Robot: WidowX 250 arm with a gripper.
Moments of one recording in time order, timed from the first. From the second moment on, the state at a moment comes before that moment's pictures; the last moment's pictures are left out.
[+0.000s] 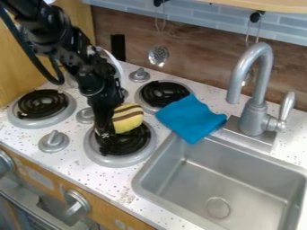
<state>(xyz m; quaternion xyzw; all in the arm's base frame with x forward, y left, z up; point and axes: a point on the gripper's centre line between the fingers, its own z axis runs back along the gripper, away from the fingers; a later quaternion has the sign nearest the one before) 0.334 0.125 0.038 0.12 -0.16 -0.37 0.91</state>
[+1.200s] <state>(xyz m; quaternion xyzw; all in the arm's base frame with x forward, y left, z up) 0.281 0.287 0.103 0.22 -0.15 -0.15 0.95</state>
